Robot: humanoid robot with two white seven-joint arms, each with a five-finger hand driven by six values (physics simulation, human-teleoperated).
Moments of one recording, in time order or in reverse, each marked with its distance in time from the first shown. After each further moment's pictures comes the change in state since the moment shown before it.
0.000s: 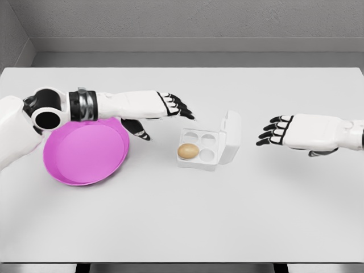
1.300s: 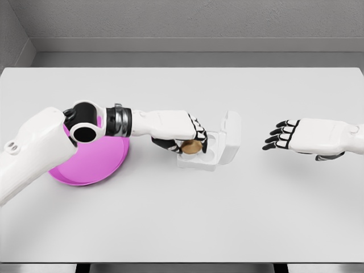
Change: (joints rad) left arm 0.037 -0.159 -0.039 0.006 -0.133 0.000 -0.007; right arm 0.031 -0.037 -0.005 0.000 -0.001 0.000 0.000
